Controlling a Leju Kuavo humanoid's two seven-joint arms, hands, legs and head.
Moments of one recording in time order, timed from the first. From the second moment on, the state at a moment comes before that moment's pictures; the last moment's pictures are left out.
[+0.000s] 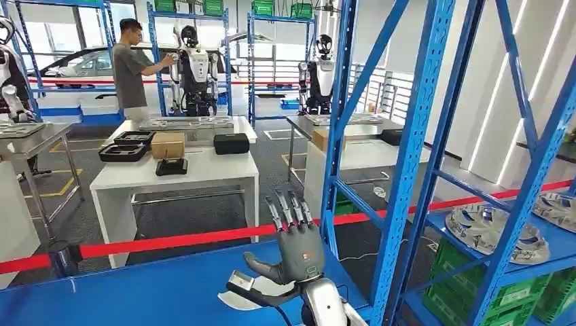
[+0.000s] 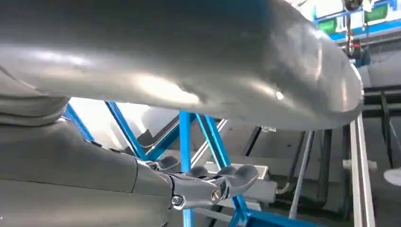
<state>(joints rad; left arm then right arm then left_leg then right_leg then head) -0.05 -0.09 0.73 -0.19 -0.78 0.00 -0.28 -0.68 -0.05 0.43 -0.75 1.36 -0.25 -0.20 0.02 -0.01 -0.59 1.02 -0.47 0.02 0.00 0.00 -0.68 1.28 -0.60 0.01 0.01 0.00</state>
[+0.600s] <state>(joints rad) -0.05 -0.09 0.75 -0.19 -0.78 0.01 -0.28 -0.68 -0.03 0.43 -0.72 1.36 -0.23 -0.22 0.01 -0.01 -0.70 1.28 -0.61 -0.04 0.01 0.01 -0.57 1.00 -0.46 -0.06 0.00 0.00</state>
